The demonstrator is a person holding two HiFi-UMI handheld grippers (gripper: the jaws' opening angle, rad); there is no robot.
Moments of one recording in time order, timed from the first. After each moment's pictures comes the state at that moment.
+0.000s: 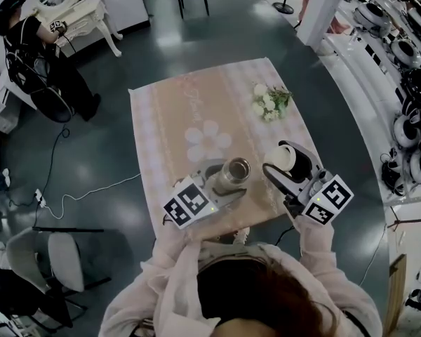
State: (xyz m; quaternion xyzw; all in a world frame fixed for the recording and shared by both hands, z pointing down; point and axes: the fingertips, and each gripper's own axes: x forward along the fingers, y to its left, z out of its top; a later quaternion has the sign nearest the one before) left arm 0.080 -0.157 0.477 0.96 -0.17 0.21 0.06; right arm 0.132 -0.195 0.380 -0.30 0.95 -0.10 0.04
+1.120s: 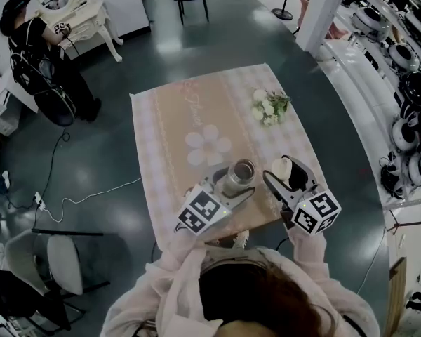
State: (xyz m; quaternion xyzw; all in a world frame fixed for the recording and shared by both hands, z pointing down) left arm 0.095 -0.161 0.478 0.96 -0.24 0.16 0.06; right arm 0.151 -0.188 0.437 -0.40 0.91 -0.13 -0.04
